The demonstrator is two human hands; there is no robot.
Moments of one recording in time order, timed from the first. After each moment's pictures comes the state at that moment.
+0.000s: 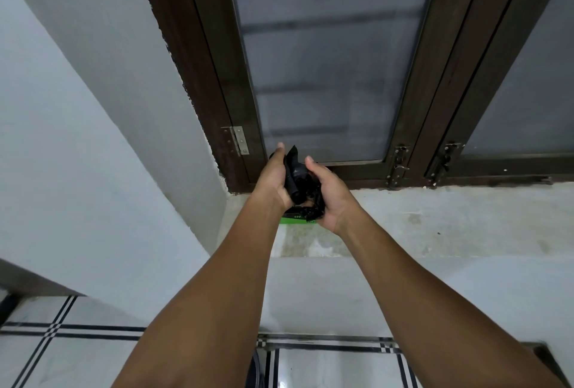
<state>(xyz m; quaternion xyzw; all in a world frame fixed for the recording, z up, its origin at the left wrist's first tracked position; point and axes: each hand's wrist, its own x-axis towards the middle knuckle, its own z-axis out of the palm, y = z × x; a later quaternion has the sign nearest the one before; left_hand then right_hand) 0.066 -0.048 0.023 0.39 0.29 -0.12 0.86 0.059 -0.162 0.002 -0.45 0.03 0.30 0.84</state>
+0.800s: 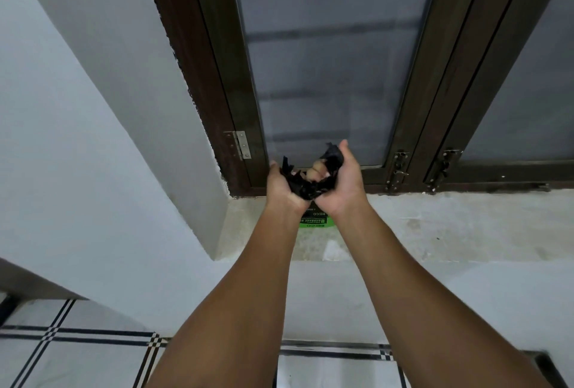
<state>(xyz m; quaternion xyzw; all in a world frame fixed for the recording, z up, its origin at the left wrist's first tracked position) 0.063 -0.066 0.028 0.27 0.31 0.02 0.91 0.071 -0.165 0.031 -0.24 0.13 0.24 0.93</state>
